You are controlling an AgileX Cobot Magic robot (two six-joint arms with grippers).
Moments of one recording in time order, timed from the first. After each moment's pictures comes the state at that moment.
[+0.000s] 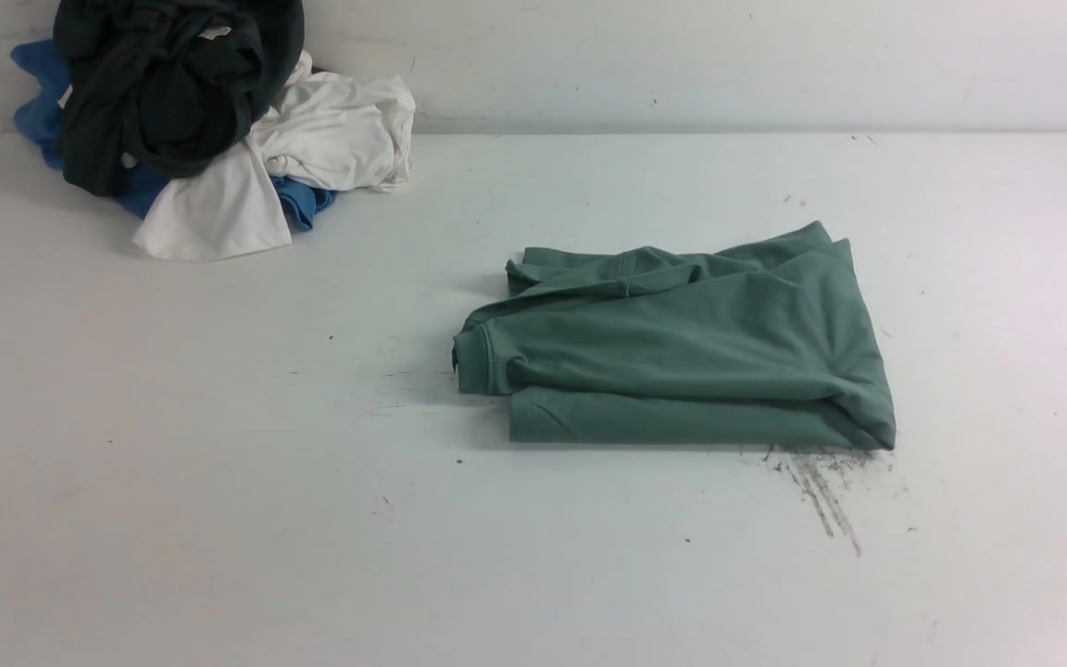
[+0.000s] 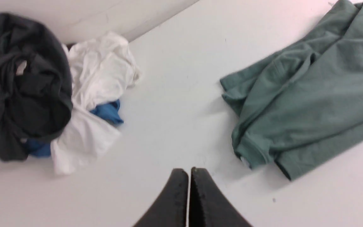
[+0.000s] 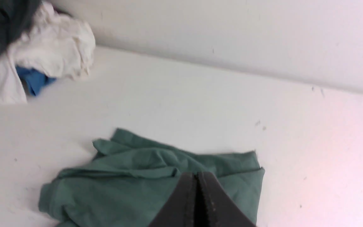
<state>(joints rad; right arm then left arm) 0.10 1.26 -1.49 0.31 0.84 -0.27 -0.34 1.46 -1.89 0.01 1.25 0.21</state>
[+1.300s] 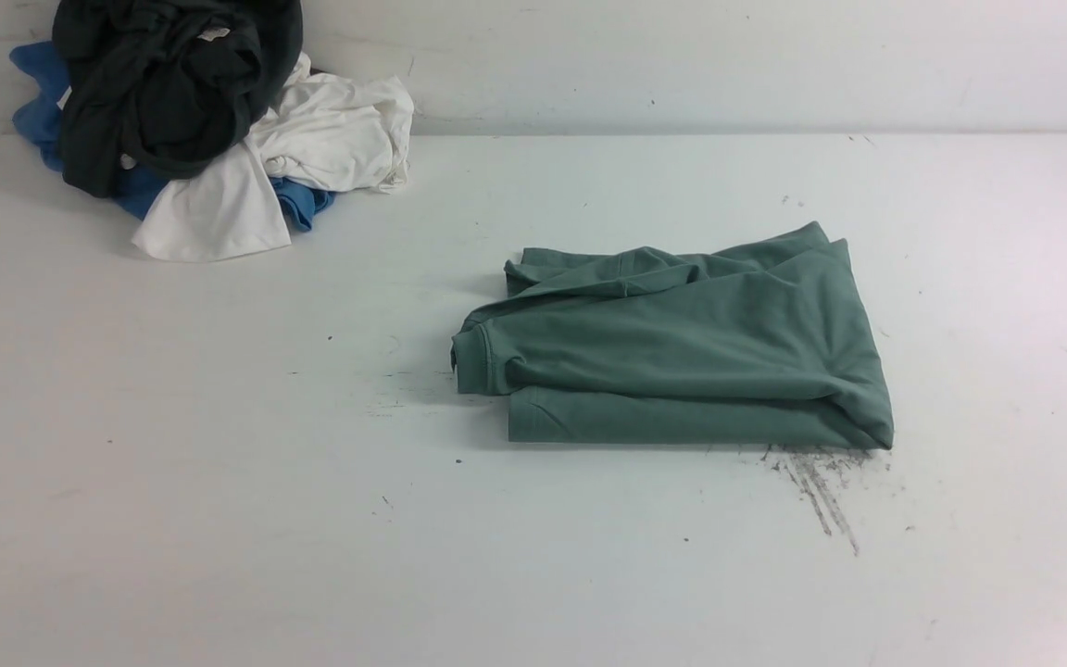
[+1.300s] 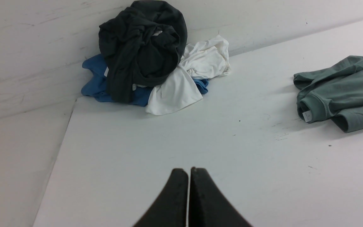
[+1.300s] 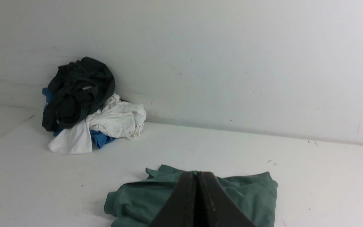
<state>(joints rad) 0.10 0.50 -0.97 0.36 0.83 -0.24 -0.34 -0.02 -0.60 0.28 0.95 -0.04</state>
